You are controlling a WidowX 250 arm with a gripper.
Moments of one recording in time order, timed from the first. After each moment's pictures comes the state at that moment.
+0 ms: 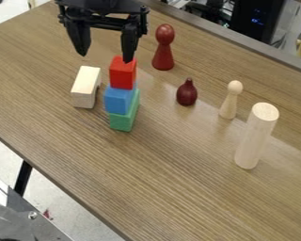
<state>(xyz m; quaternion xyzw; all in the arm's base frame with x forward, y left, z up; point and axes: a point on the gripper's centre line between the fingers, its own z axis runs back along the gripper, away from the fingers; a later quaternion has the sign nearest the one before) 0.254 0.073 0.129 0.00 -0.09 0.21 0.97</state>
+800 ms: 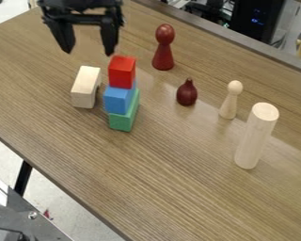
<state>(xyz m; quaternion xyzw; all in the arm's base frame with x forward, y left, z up) 0.256 0.112 0.121 -0.05 -0.09 0.23 0.97</state>
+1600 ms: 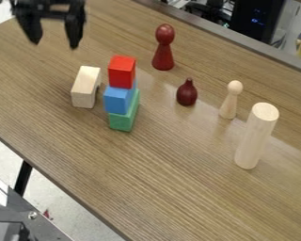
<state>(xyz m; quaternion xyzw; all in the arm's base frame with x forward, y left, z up) 0.254 0.165 0.096 0.02 -0.10 0.22 0.97</state>
